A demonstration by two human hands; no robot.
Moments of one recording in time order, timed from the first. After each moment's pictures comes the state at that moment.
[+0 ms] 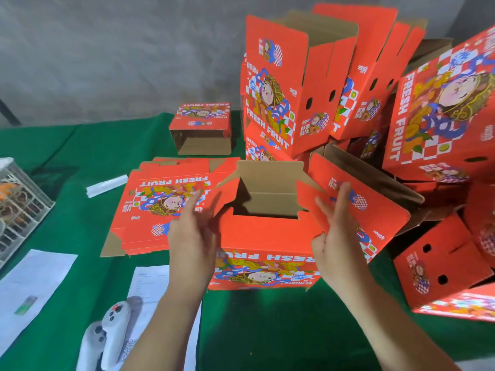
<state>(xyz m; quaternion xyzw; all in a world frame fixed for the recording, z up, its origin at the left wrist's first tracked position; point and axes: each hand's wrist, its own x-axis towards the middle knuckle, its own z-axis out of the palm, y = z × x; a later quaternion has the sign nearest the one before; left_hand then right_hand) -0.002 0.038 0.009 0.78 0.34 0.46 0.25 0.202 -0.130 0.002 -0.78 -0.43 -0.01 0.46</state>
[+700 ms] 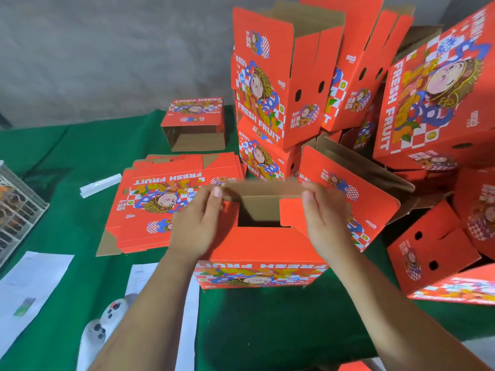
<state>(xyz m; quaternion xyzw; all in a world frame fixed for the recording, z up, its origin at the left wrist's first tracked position) 0.022 0.057 0.032 0.82 0.40 0.28 0.32 0.218 -0.111 0.017 -0.81 -0.40 -0.02 0.42</state>
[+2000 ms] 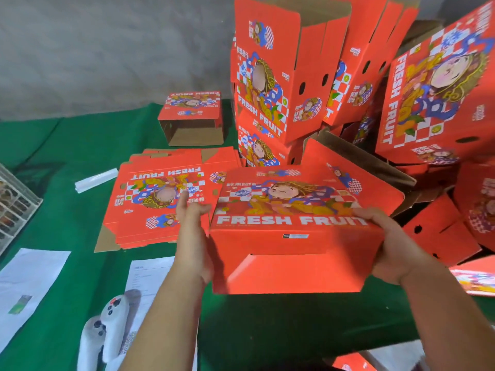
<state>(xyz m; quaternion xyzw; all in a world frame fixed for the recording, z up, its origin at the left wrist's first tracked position) 0.015 0.023 0.042 0.38 0.35 0.33 0.79 0.251 -0.190 0.024 -0.54 0.00 0.52 0.67</state>
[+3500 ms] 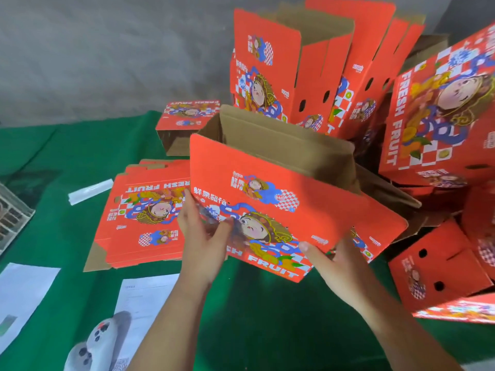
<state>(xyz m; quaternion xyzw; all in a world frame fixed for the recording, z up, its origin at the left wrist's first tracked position) 0.044 0.050 0.015 0.67 0.39 0.37 0.52 0.226 -0.145 -0.003 -0.78 -0.36 0.17 0.48</state>
